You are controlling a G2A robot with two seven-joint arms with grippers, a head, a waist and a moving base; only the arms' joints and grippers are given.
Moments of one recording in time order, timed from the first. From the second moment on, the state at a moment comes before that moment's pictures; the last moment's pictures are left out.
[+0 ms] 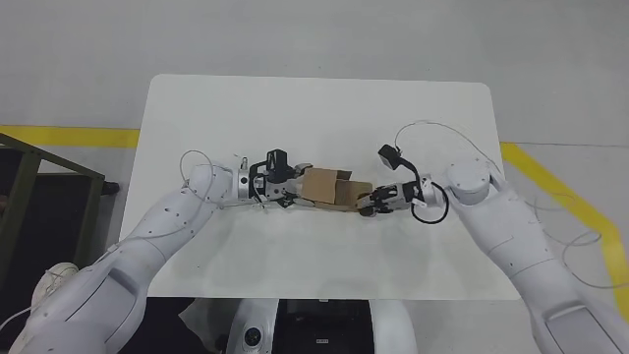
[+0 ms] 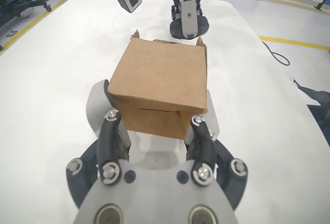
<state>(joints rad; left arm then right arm) 0.87 -1.09 -0.71 -0.90 1.71 -0.88 0.81 -0.90 -1.12 0.89 -1.10 0.24 -0.02 1.31</state>
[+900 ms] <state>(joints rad) 0.88 -1.09 -0.71 -0.93 1.69 -0.87 0.80 -0.88 -1.19 0.80 -1.03 0.32 -0.11 1.12</state>
